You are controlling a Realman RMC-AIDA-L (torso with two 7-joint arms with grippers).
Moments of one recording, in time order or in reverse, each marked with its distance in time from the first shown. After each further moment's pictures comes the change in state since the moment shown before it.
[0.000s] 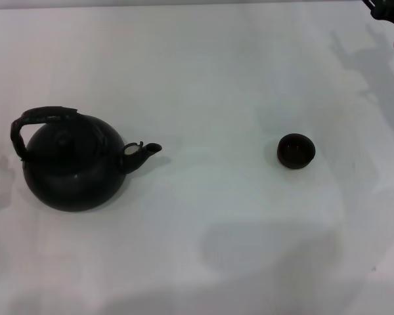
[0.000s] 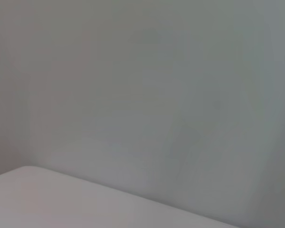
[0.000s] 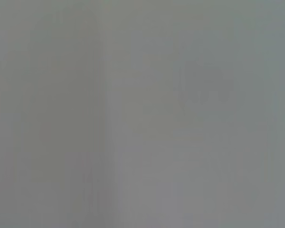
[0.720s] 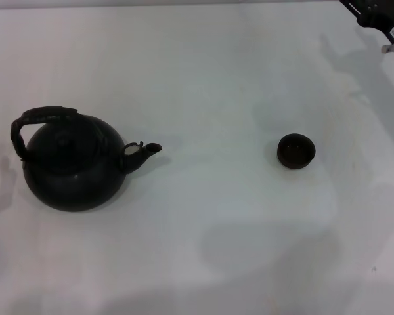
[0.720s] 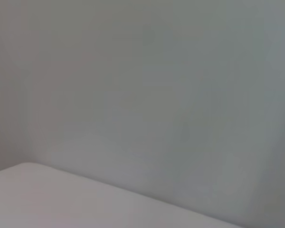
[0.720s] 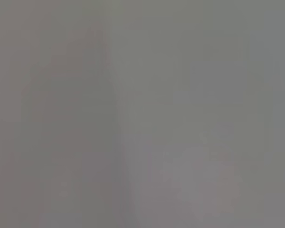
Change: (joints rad) left arm 0.000 0.000 0.000 -0.010 0.000 0.000 0.001; right arm 0.003 -0.004 -0.049 -0.032 0.003 0.077 0.060
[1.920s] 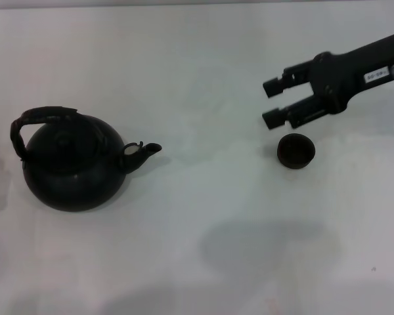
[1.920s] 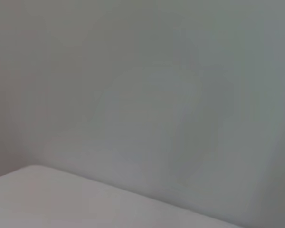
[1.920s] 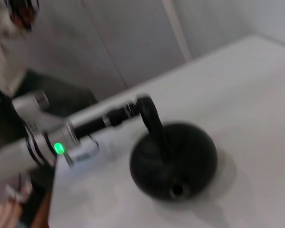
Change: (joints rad) left arm 0.009 0.004 -0.001 0.008 -0.002 0.001 -0.004; right arm 0.335 -0.342 -0.014 -0.088 -1.380 -0.573 1.215
